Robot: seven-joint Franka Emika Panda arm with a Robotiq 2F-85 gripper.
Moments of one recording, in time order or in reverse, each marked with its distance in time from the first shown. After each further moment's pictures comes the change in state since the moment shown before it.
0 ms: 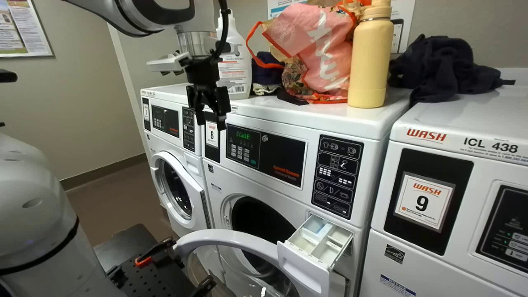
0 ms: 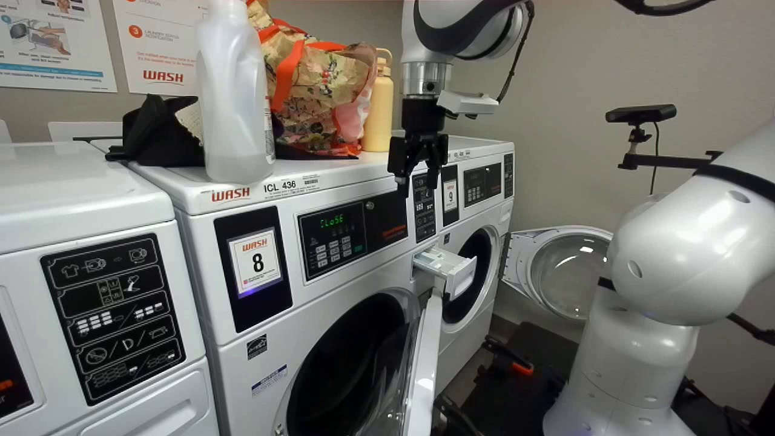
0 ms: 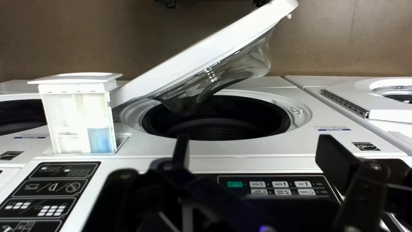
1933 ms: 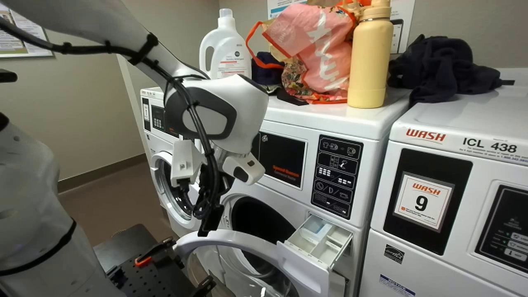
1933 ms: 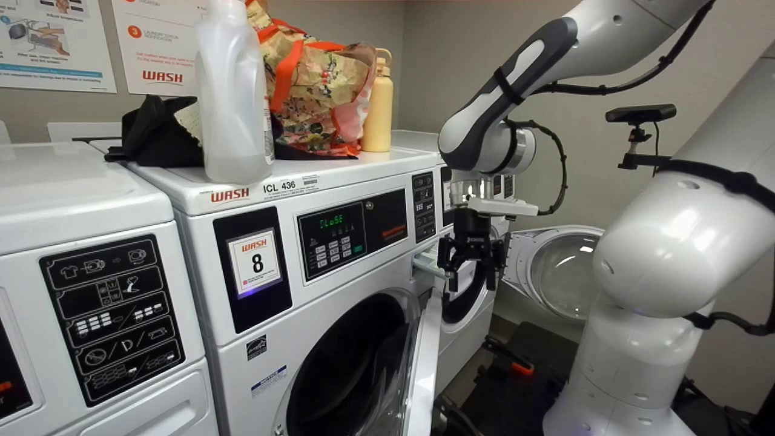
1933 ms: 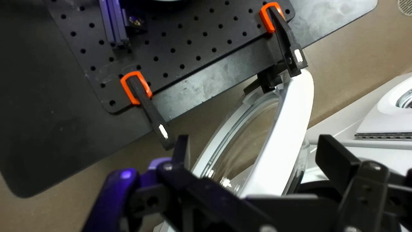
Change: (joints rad) arm -0.176 0.284 -0.252 -0.279 0.131 0.166 0.000
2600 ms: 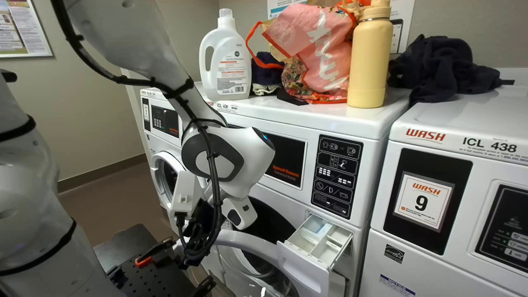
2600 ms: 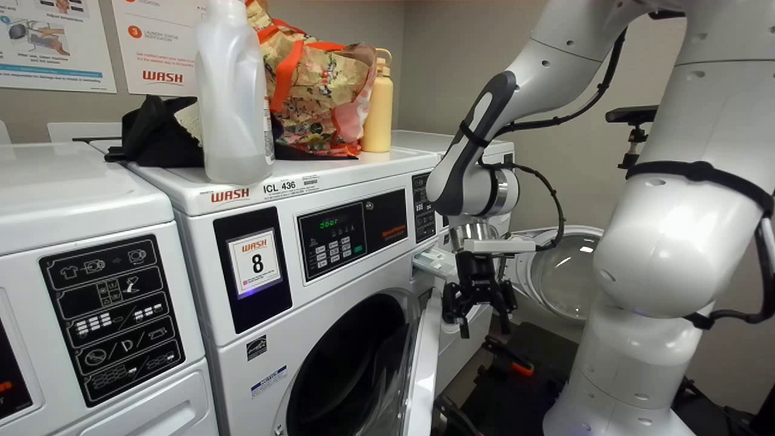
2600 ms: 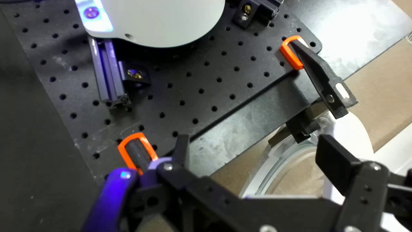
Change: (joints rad) arm 0.002 0.304 0.004 0.004 0.076 0.048 -0.002
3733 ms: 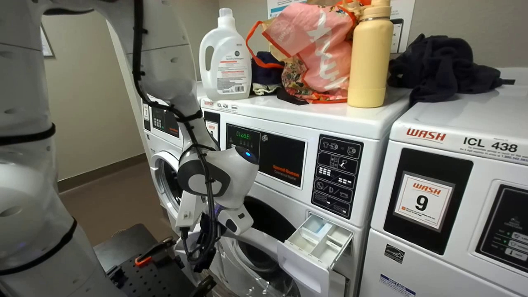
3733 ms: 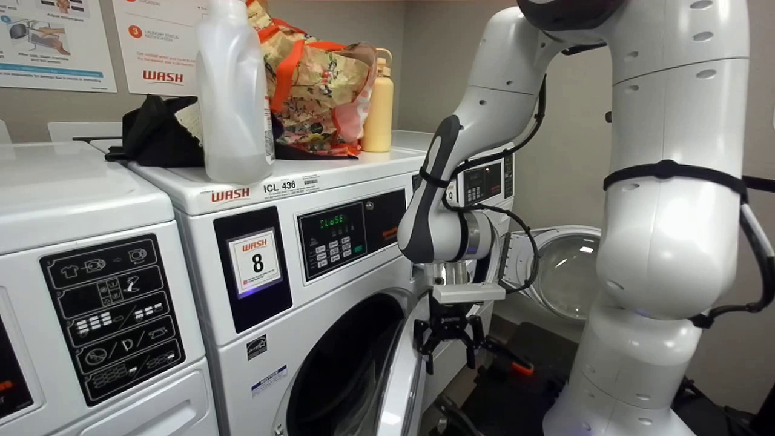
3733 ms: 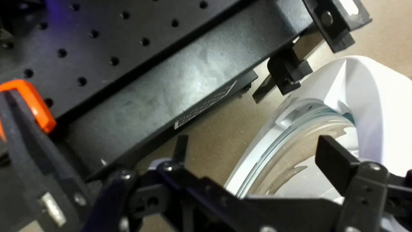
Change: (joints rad) arm 0.033 0.269 0.200 0.009 0.261 0.430 -0.020
